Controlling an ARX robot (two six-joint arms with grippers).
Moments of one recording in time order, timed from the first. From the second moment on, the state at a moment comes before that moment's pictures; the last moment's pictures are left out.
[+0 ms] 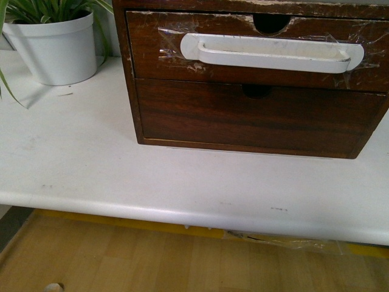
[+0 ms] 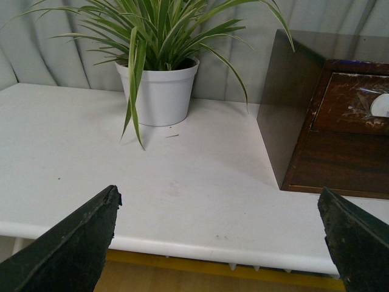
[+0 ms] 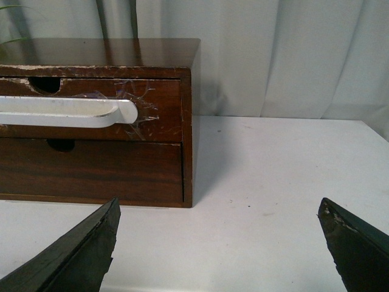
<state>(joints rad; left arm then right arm) 0.00 0.00 0.01 0.00 0.00 0.00 0.00 0.00 0.01 0.00 0.00 -0.01</state>
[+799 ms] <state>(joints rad) -0.24 0.19 0.07 0.04 -0.69 -0.05 -0.13 0.19 0.06 0.03 -0.47 0.03</state>
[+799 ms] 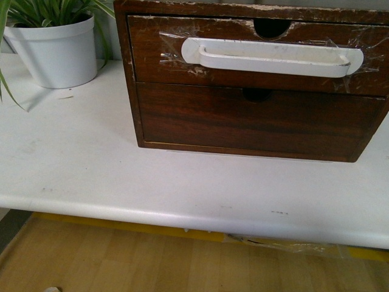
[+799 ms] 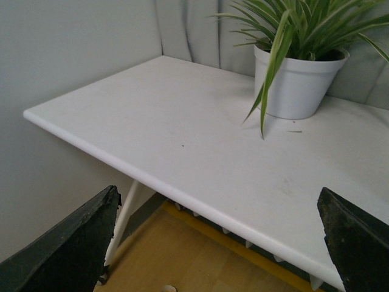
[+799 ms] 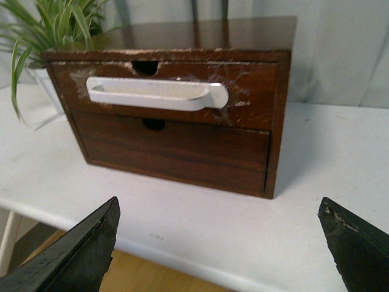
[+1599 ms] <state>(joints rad) -0.24 1.20 1.02 -0.50 0.42 0.87 0.04 0.91 0.71 -0.35 -0.62 -0.98</state>
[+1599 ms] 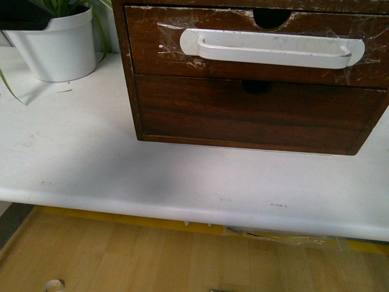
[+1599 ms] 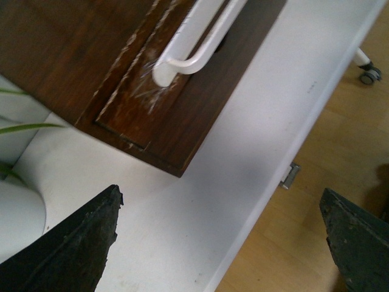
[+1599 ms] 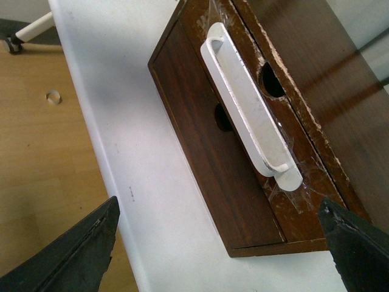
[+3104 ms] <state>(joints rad) -0.40 1.82 1.52 -0.63 0.43 0.98 0.13 1.34 0.87 -0.21 -0.51 -1.08</state>
